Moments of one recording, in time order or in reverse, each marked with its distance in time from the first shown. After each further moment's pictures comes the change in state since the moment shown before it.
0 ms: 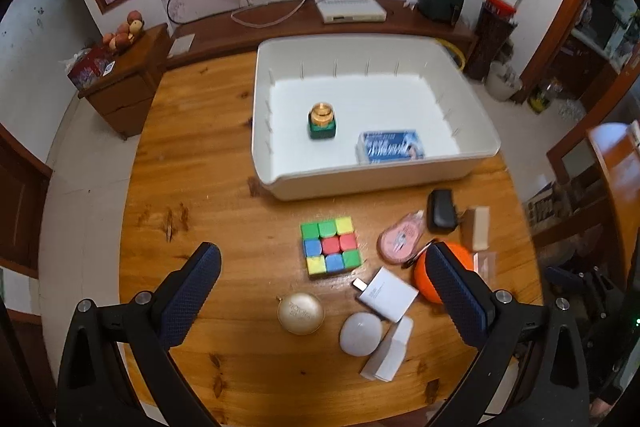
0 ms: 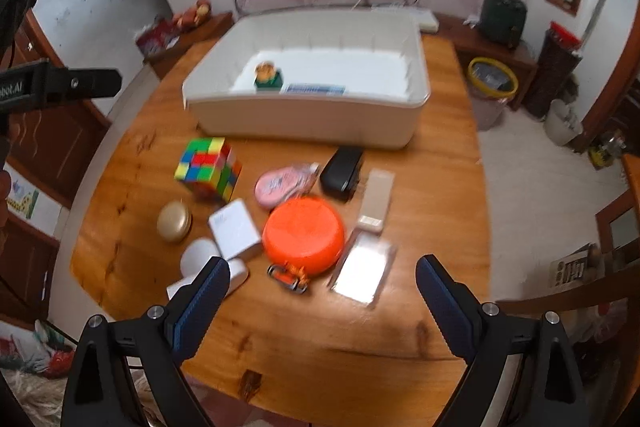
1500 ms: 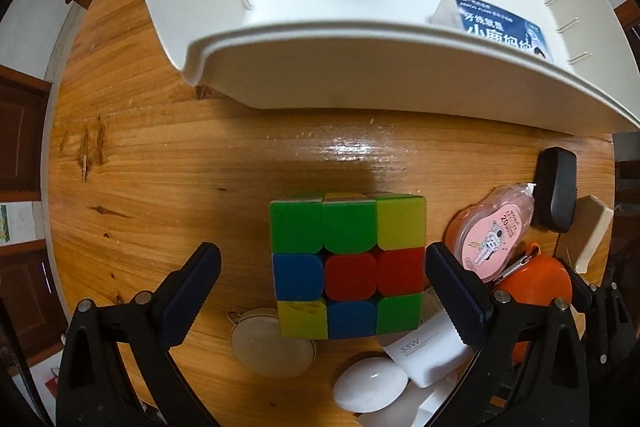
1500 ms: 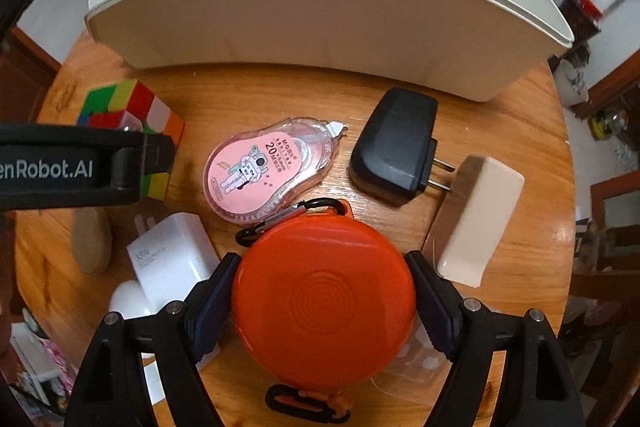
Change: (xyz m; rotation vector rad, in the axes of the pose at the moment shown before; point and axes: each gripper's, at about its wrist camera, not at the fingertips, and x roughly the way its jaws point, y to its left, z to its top) left arm 0.170 0.013 -0.003 -0.133 0.418 0.089; right arm 0.149 0.027 0.043 -0.003 0.277 -0.123
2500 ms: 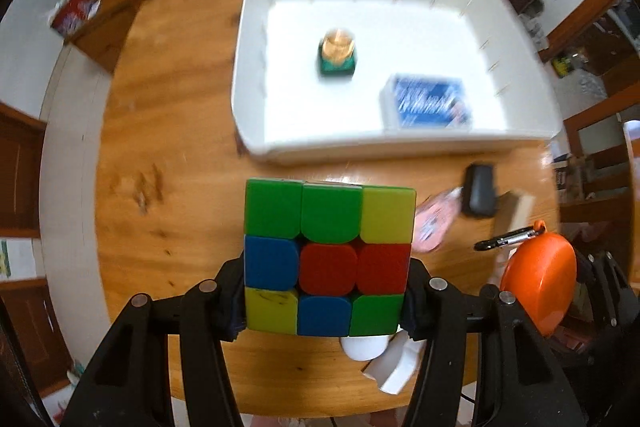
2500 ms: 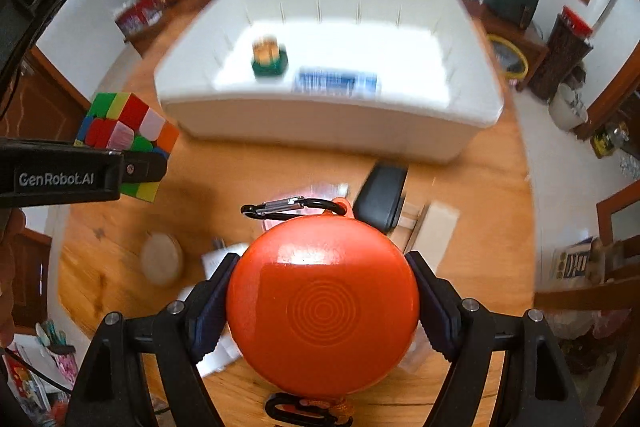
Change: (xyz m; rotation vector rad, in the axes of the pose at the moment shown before) left arm -0.111 0.022 -0.001 0.107 -0.163 -0.040; right arm -0.088 0.004 -0.004 0.020 -0.195 0.079
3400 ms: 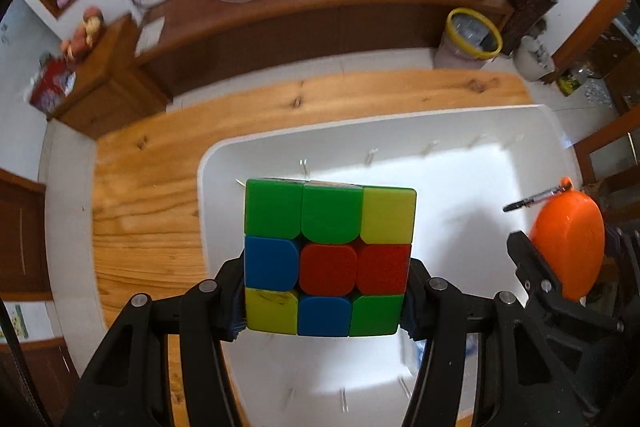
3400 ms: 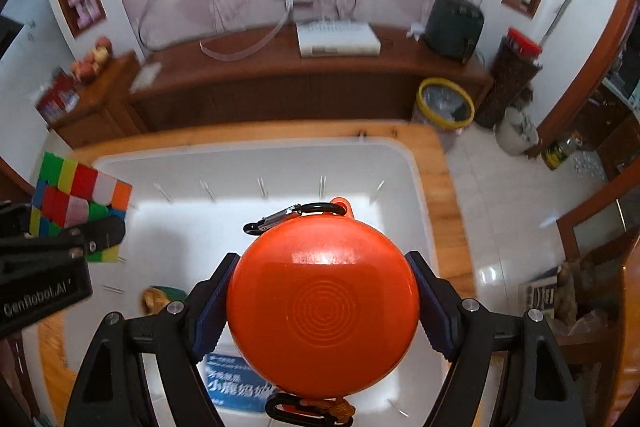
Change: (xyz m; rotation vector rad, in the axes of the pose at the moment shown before) left arm 0.069 -0.012 0.192 0.057 -0.059 -0.015; right arm 0.079 -0.062 0.214 0.155 -0.076 -0.223
